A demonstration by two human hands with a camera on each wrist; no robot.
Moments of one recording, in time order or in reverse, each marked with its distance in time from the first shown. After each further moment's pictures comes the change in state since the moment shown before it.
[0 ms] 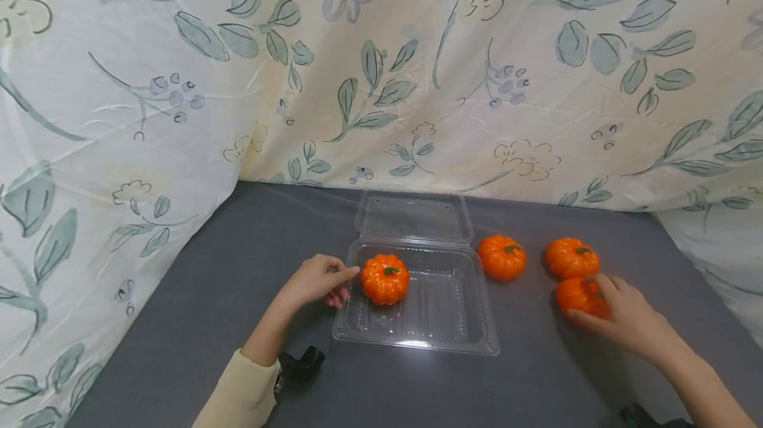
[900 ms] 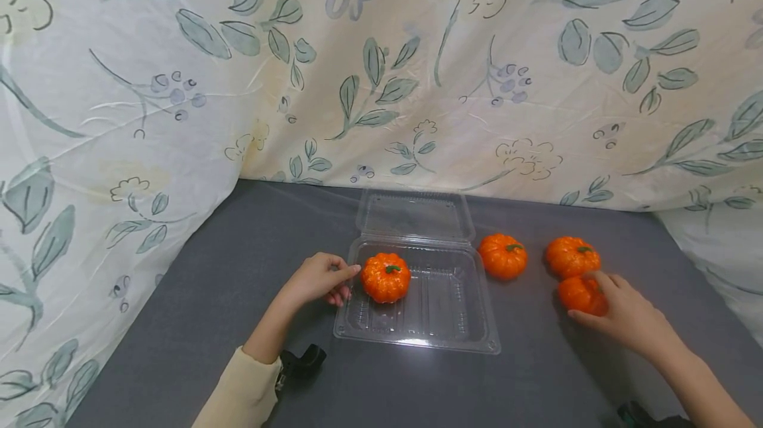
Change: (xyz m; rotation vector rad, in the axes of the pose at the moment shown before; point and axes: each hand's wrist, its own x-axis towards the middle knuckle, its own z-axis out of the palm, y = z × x) left_hand -0.002 0.002 0.000 0.004 0.000 -0.005; right_hand 0.004 0.001 0.000 0.004 -0.031 0.060
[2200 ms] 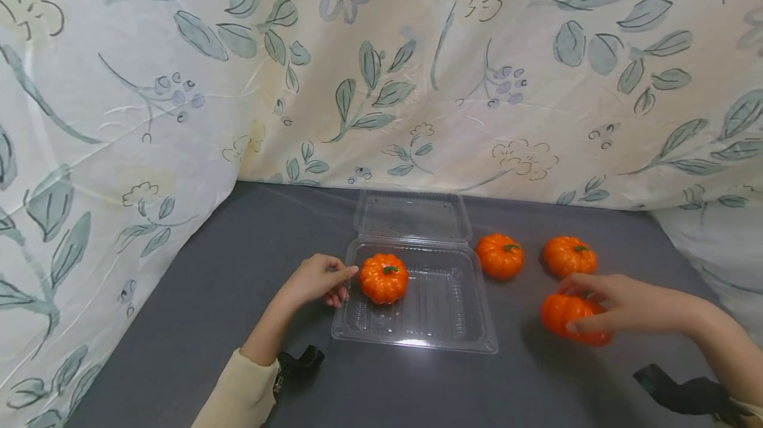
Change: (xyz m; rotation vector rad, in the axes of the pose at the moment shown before) left_hand 0.007 -0.003 -0.004 0.002 -0.007 -0.020; right_hand 0.004 -0.037 -0.066 0.220 -0.516 -0.339
